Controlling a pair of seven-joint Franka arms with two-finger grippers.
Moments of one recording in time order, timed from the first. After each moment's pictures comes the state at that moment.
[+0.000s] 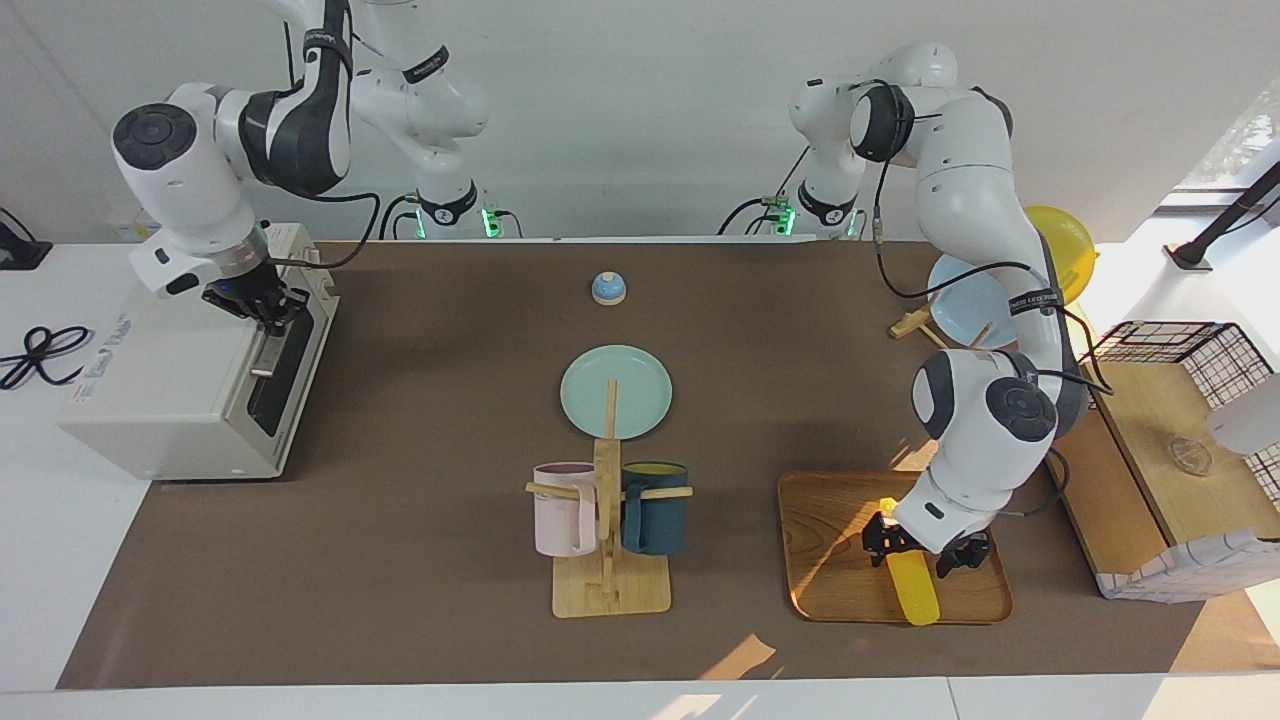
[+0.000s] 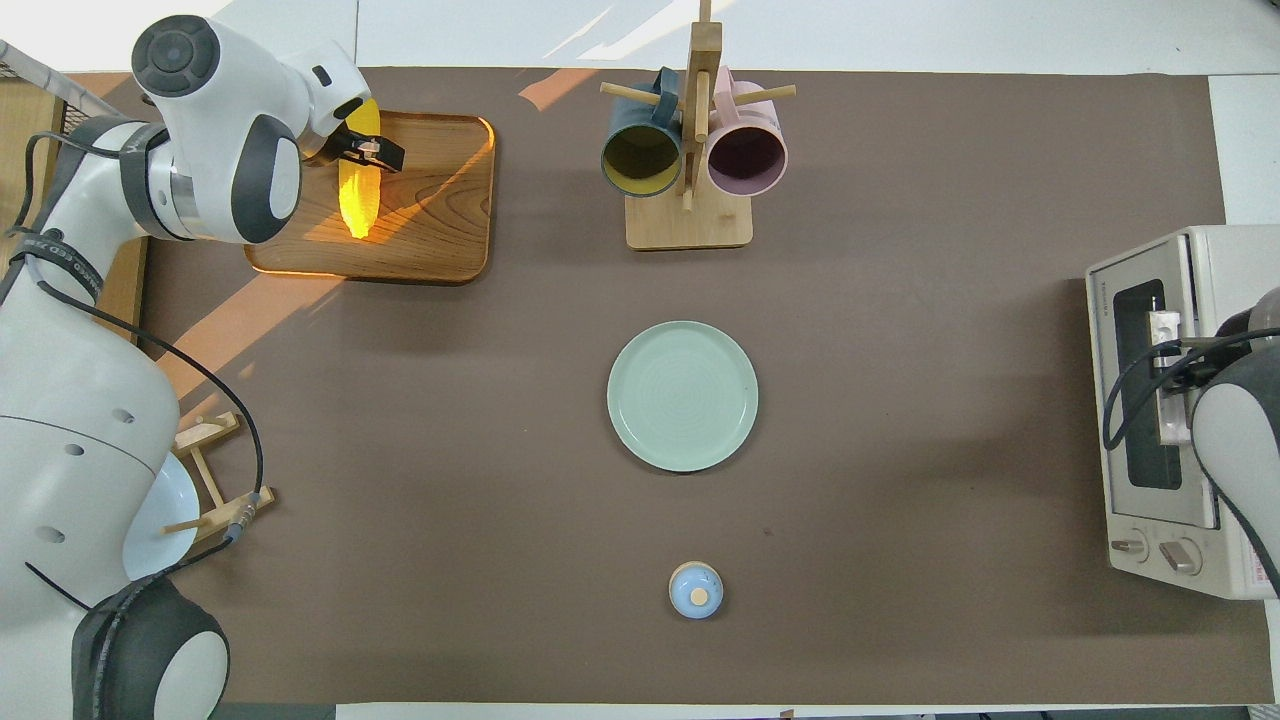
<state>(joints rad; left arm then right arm) -0.09 0.83 -0.11 -1.18 0.11 2.20 0.09 -0.20 -0.08 0.05 -2.06 -0.18 1.90 0.00</state>
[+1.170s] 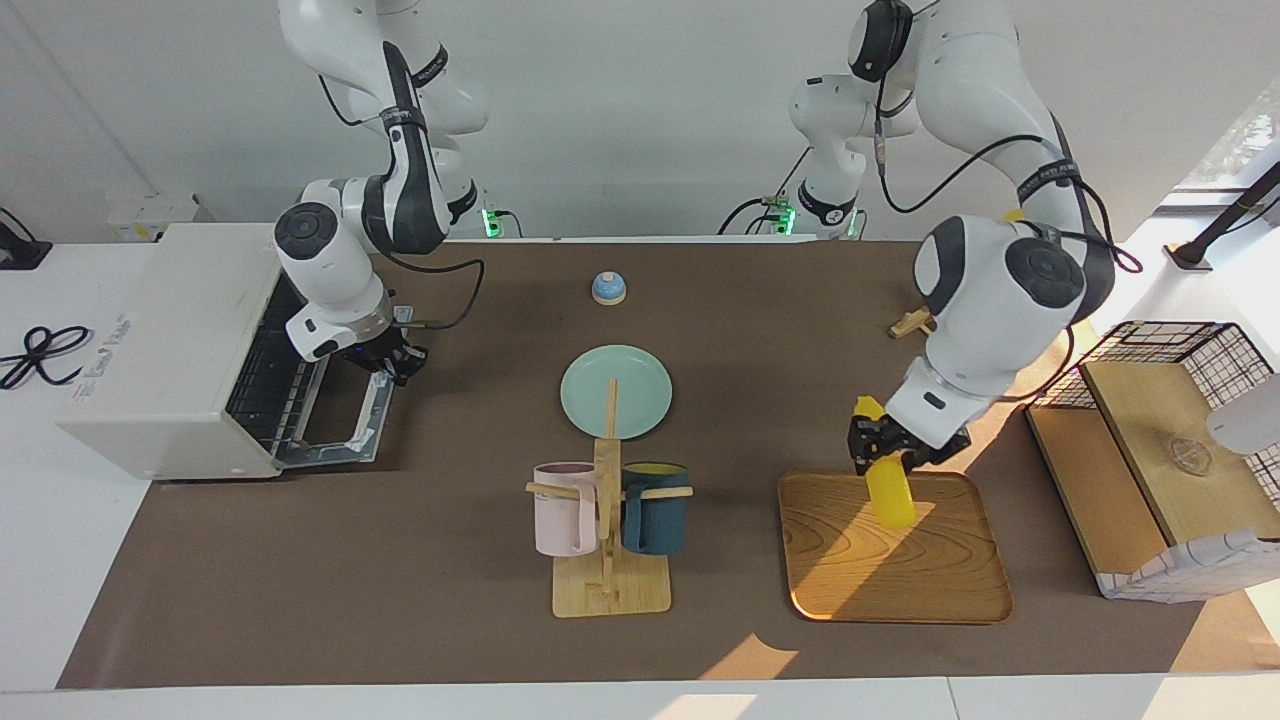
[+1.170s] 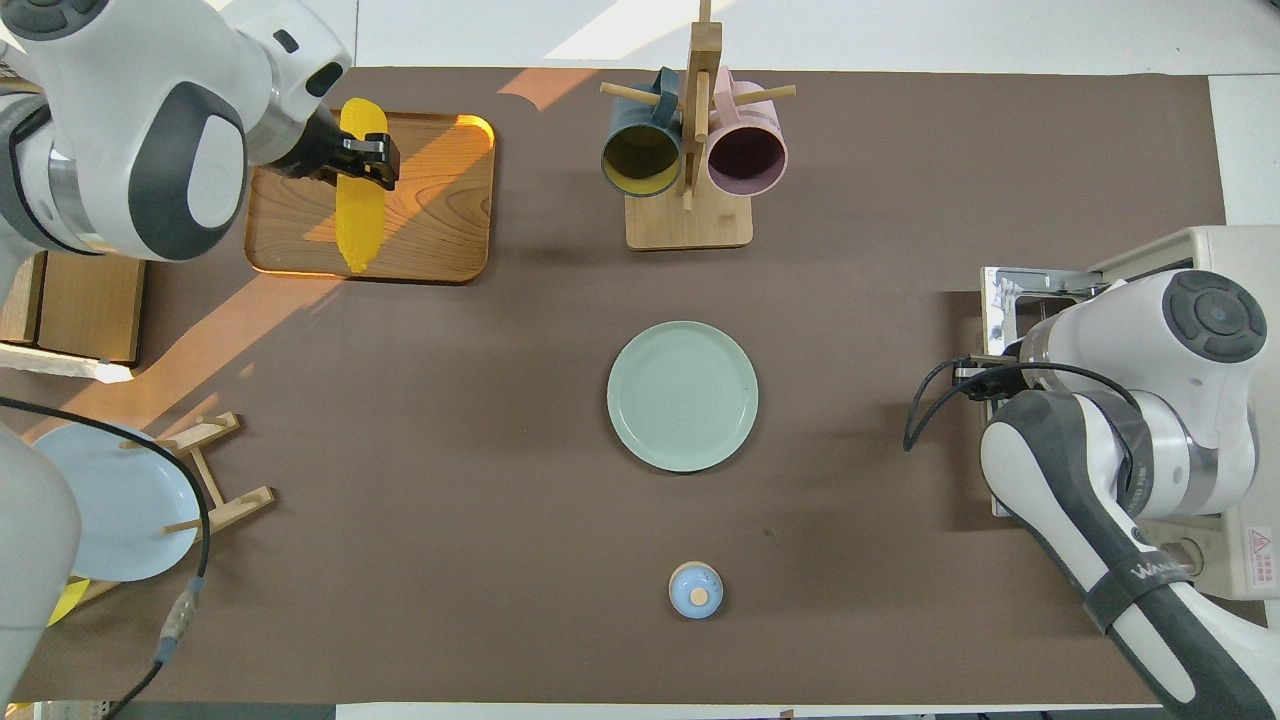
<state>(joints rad) -0.17 0.43 -0.13 -1.40 -0.03 1.92 -0.16 -0.07 0.04 0.08 -2.27 -0.01 2.25 0.18</state>
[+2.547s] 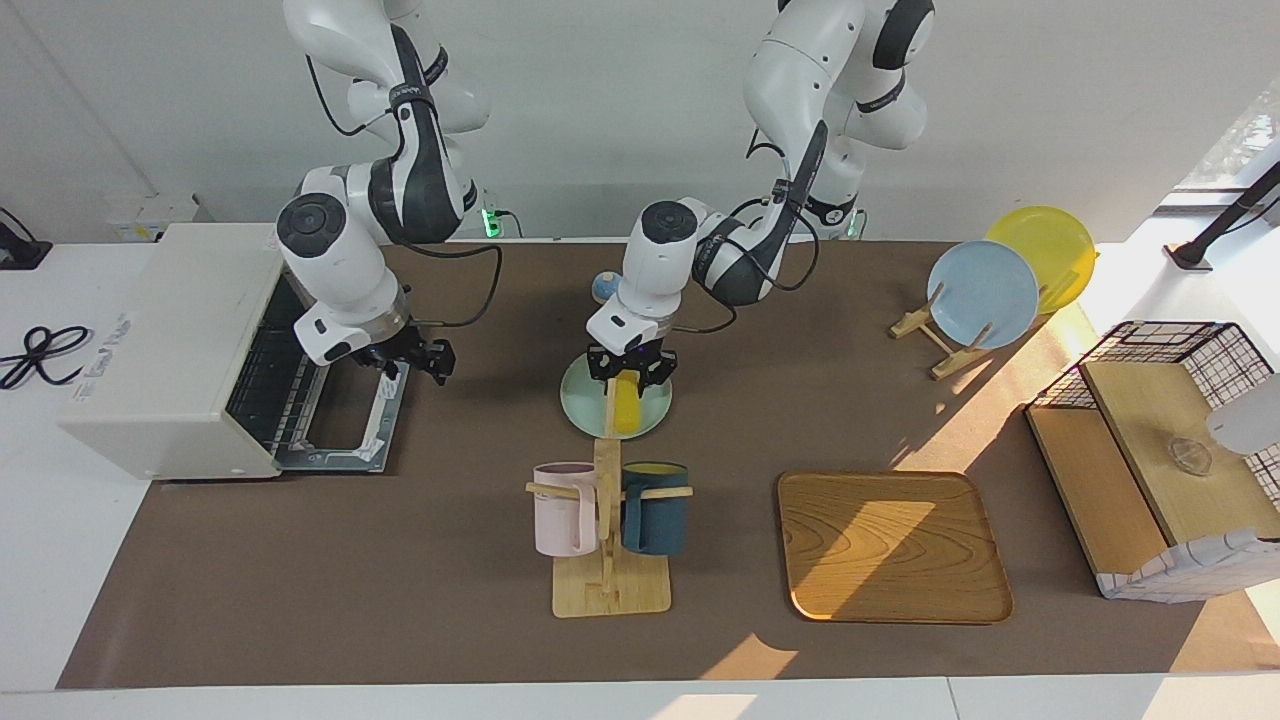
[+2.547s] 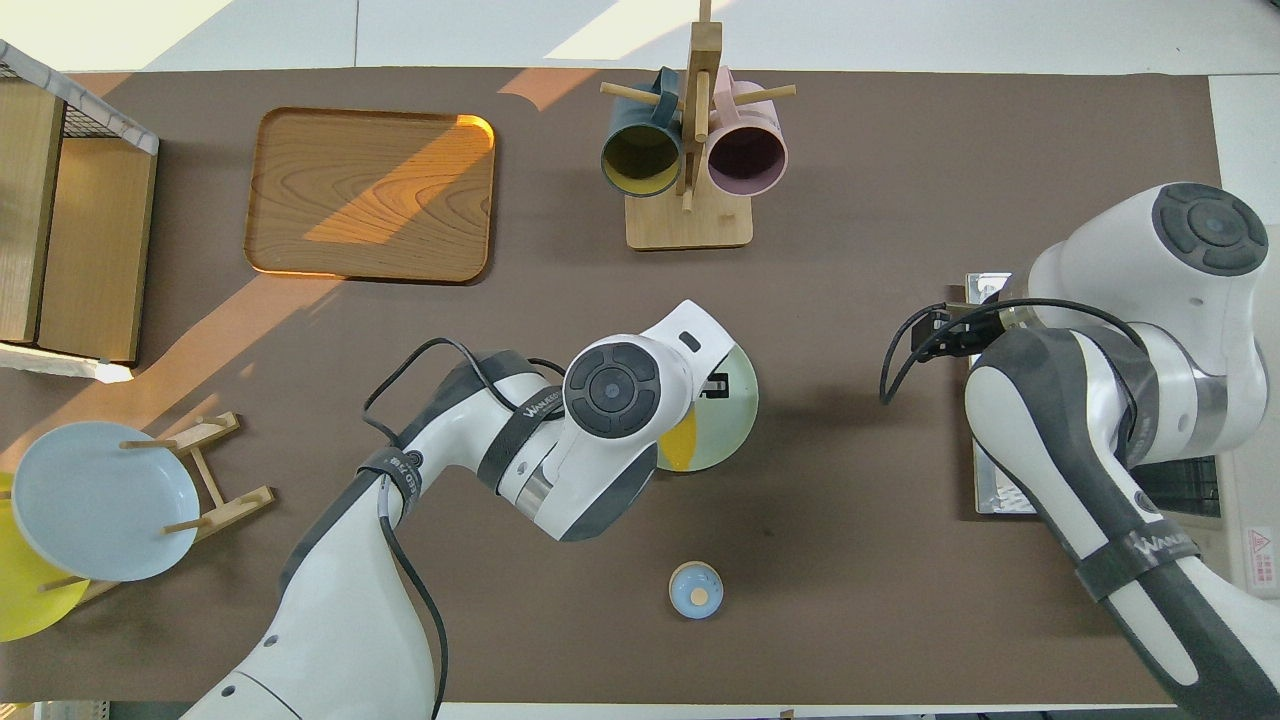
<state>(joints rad) -0.68 0.41 -0.13 -1.86 -0.04 2.47 -0.68 0.03 0.09 0.07 -2.03 0.03 2.02 0.23</state>
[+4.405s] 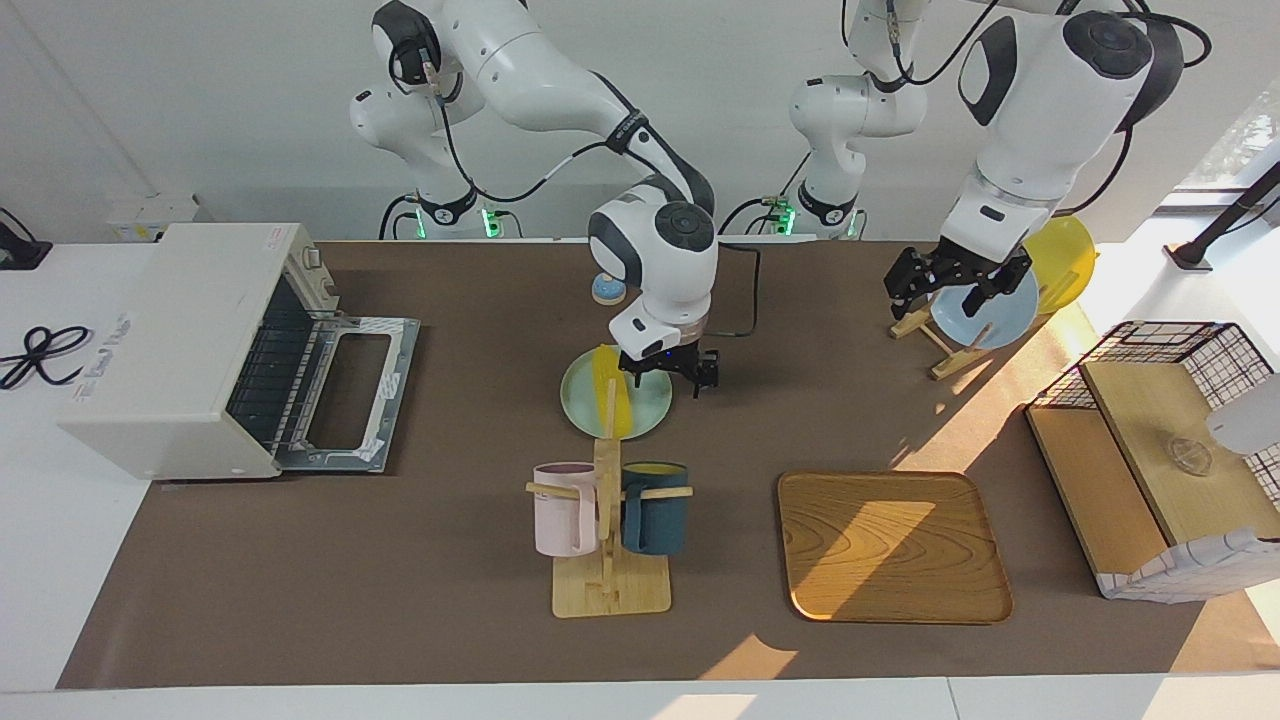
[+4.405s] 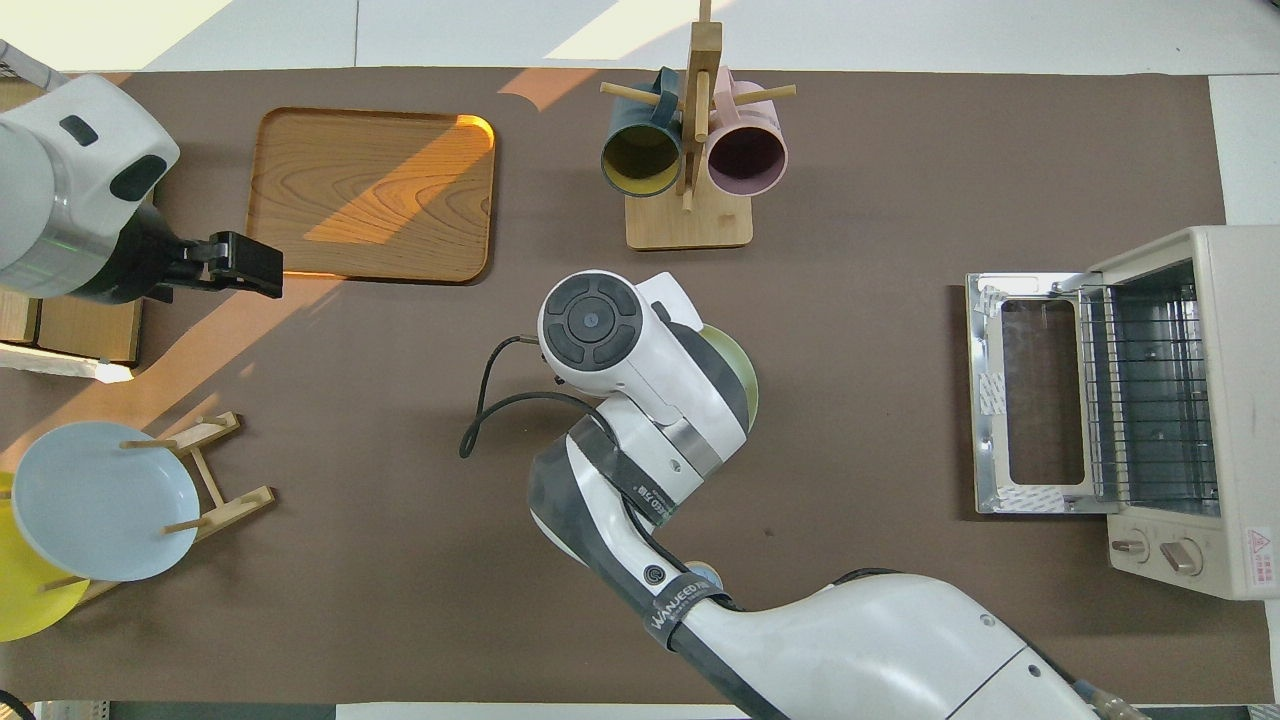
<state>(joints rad) -0.10 0.02 -0.11 -1.64 -0.01 1.66 -0.16 0.61 0.51 0.07 -1.62 -0.06 2.15 0.95</state>
